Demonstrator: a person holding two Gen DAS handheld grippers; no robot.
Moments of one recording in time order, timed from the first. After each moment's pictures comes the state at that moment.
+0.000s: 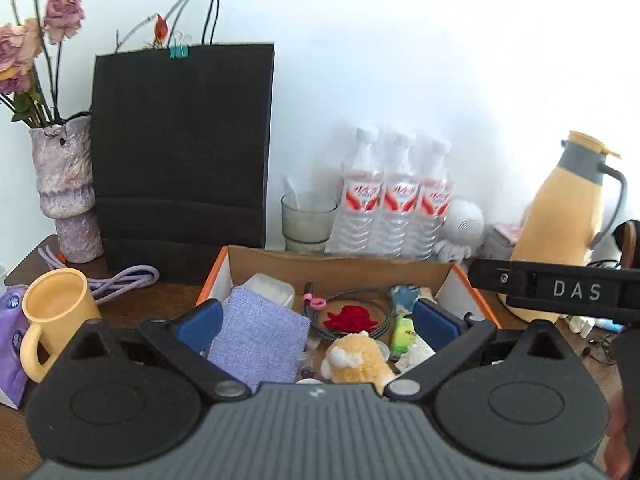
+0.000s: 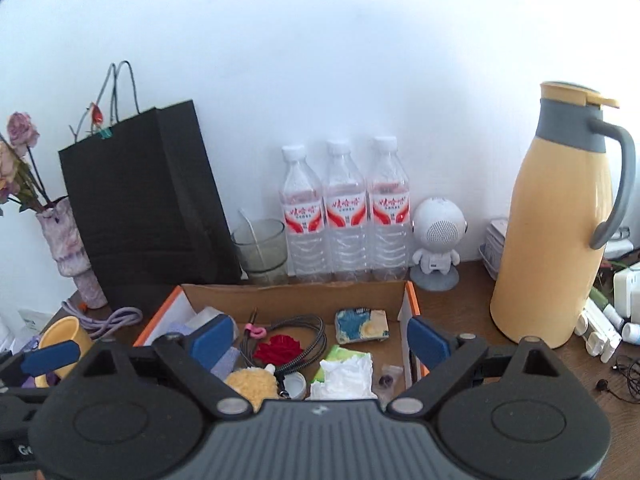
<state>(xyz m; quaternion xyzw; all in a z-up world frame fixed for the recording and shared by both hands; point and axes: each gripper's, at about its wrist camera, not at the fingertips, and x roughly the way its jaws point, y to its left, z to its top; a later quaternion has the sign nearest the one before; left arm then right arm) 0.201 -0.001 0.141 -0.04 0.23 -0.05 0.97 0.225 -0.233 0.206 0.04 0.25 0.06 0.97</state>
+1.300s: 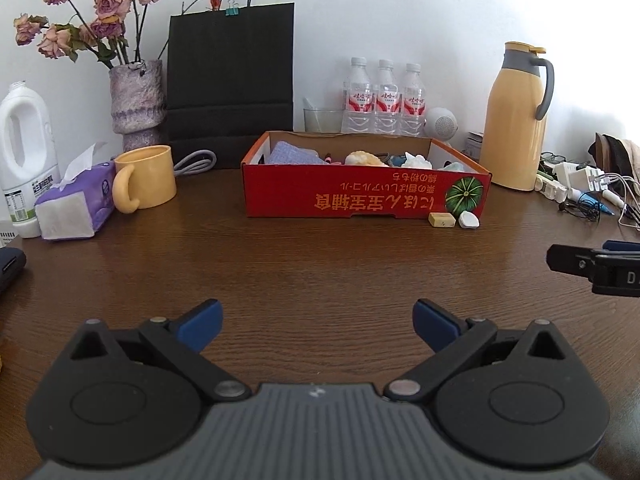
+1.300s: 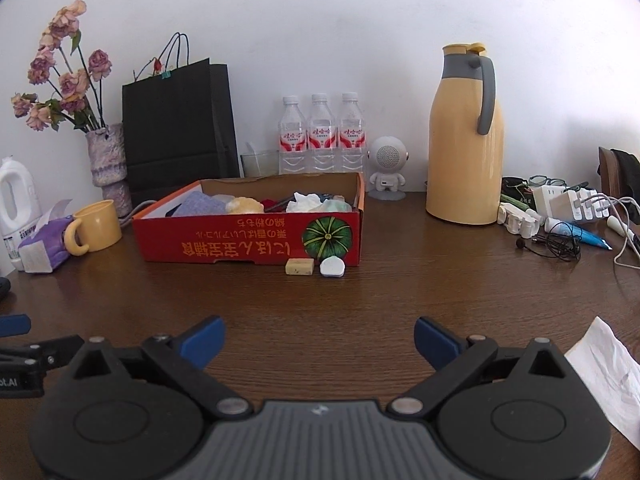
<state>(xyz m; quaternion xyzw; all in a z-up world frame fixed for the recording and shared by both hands) -0.018 0.002 0.040 0.00 0.26 -0.04 0.96 -0.005 -0.272 0.093 0.01 0.24 0.06 0.97</state>
